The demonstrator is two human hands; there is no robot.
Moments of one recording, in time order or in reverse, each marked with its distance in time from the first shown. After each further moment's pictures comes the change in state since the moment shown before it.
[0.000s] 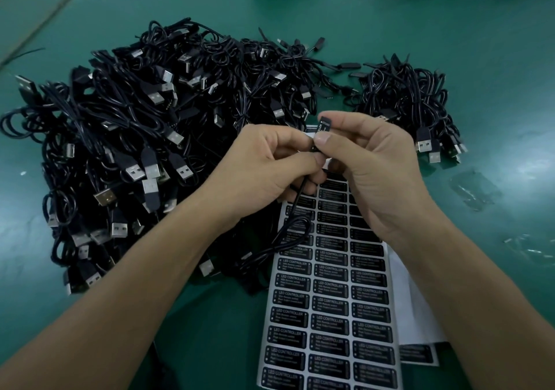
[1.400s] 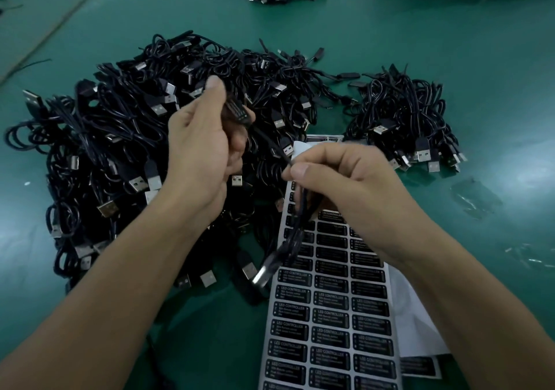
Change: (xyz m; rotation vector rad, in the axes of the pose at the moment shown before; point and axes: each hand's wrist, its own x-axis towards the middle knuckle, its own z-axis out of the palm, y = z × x) left_hand 0.008 0.005 -0.026 -0.399 0.562 0.062; right_hand -0.019 -0.021 0.016 -0.250 -0.337 0.037
